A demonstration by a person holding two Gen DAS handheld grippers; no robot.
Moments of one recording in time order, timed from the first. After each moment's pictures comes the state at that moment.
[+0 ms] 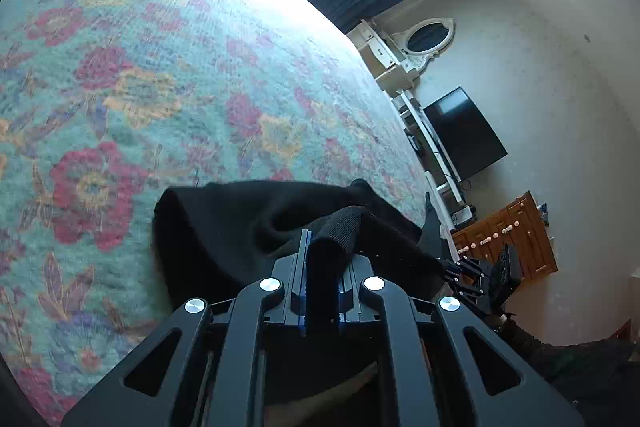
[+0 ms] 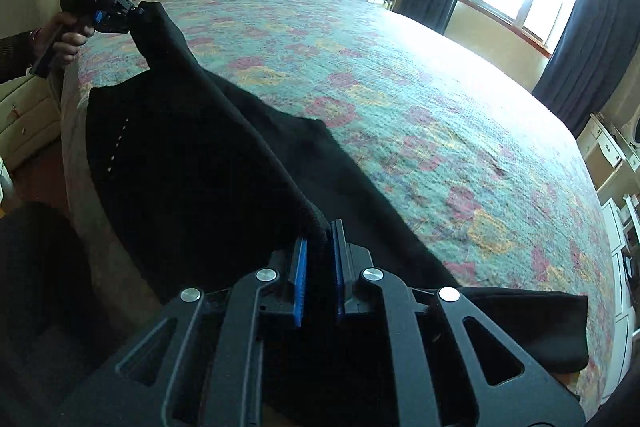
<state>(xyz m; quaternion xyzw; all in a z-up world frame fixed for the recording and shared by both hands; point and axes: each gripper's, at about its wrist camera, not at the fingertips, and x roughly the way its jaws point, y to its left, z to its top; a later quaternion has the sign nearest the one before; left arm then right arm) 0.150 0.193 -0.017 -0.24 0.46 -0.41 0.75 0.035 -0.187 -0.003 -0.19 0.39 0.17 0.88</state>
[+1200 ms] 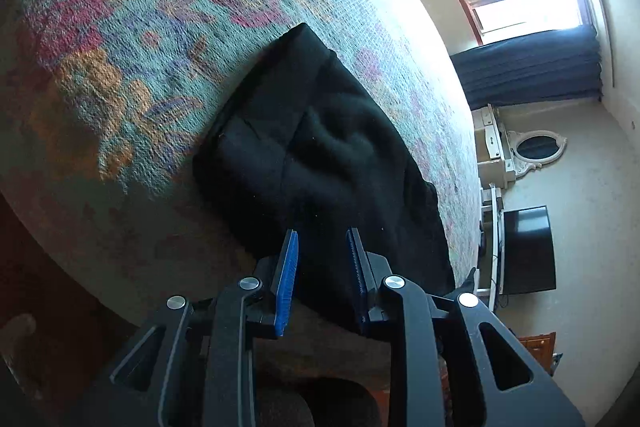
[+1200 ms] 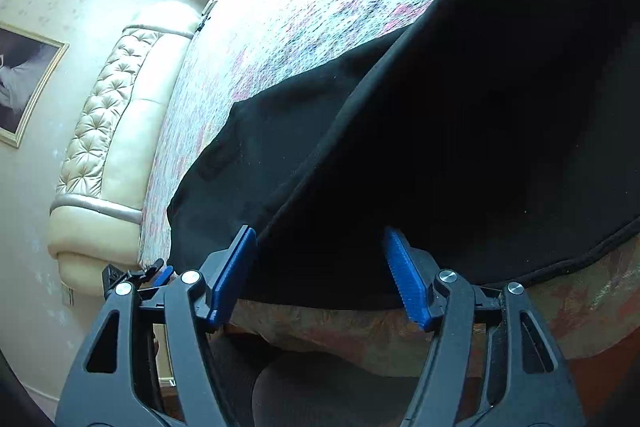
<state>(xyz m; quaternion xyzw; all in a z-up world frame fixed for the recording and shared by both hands) 0.062 0.159 -0.023 -0.39 0.51 -0.14 0.76 0.006 -0.339 -0.038 0.40 0.49 0.07 0.77</state>
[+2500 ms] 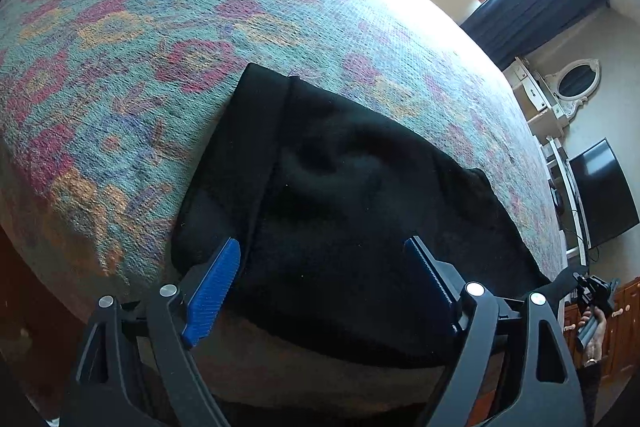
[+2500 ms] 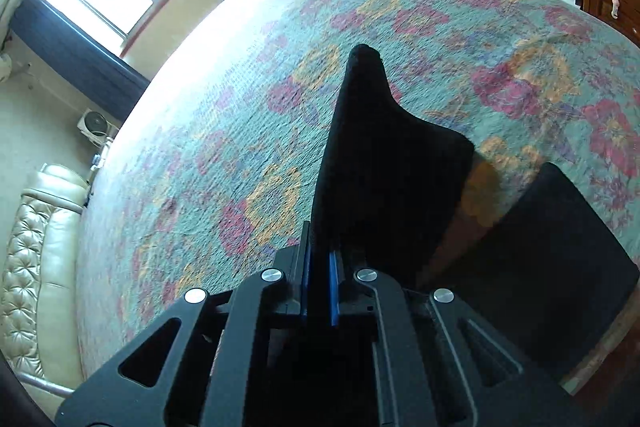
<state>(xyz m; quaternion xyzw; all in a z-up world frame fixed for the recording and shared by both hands) 0.084 0.117 -0.013 -0.21 0.50 -0.10 0.83 0.010 -0.603 0.002 0.42 0.33 -0.23 0.82</state>
